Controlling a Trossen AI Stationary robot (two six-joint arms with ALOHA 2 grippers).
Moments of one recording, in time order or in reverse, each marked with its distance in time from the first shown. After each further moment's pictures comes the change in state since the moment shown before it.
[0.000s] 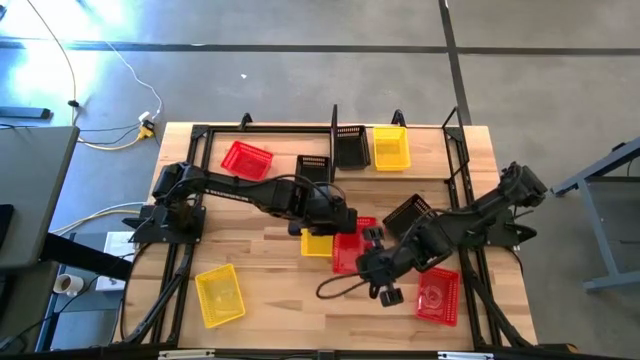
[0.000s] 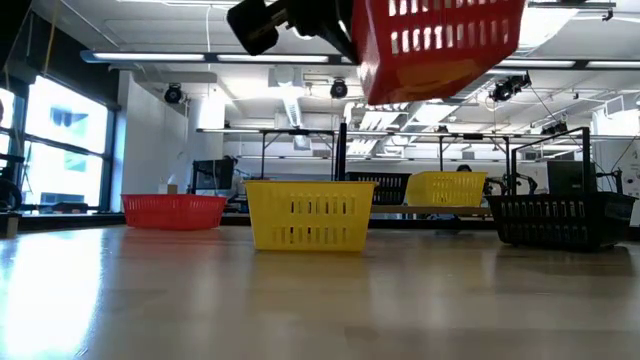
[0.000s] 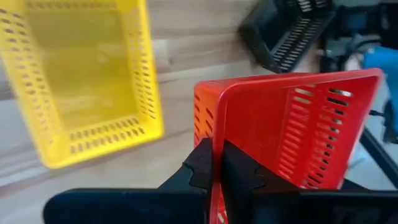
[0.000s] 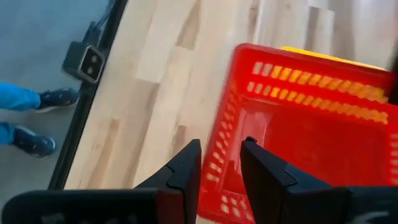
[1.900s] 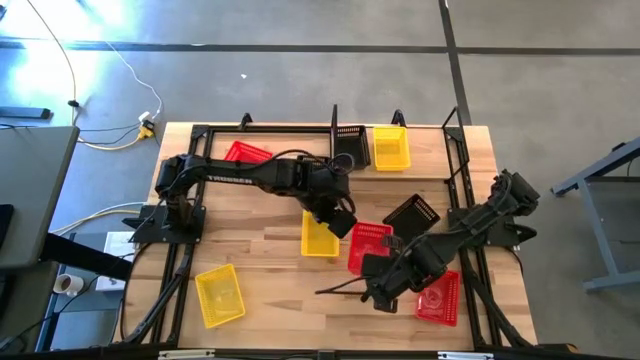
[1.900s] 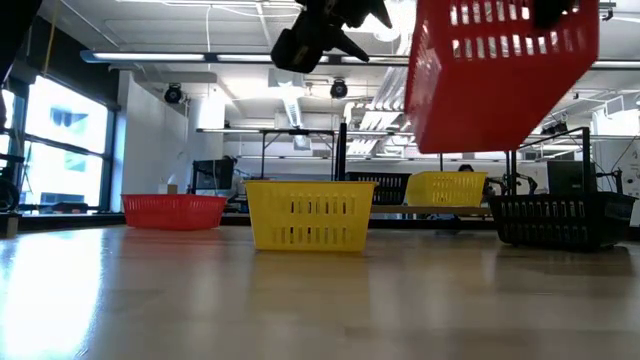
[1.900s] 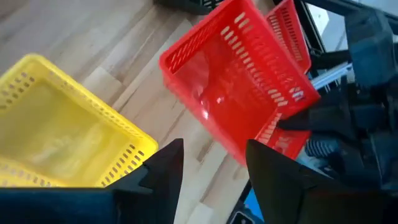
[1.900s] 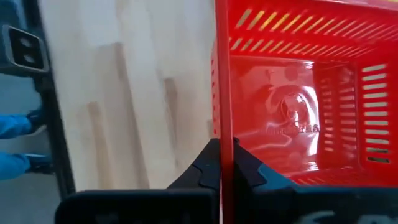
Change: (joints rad) left arm 0.148 -0.005 0.000 0.087 0.355 0.749; right arm 0.091 0.096 0.000 -0.186 0.063 0.513
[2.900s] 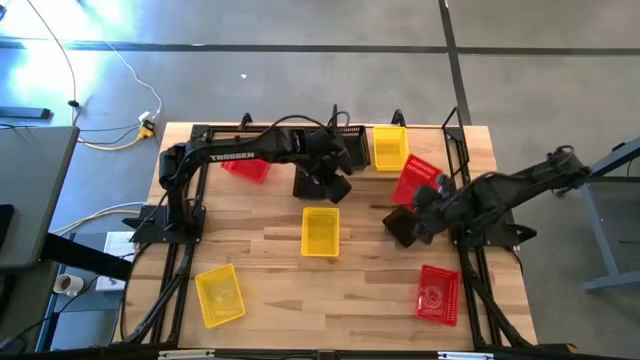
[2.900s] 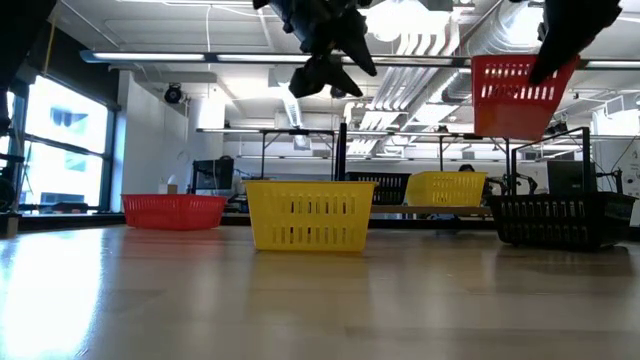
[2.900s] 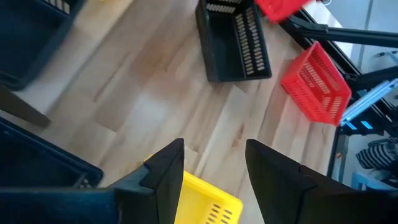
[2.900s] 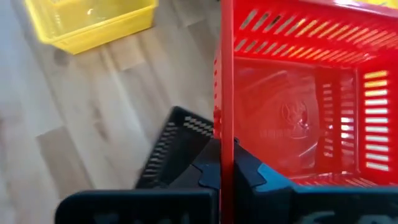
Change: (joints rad) left arm 0.211 0.000 0.000 0.020 -0.003 0.388; right arm -0.241 -0.701 -0.487 -0.120 0.247 -0.044
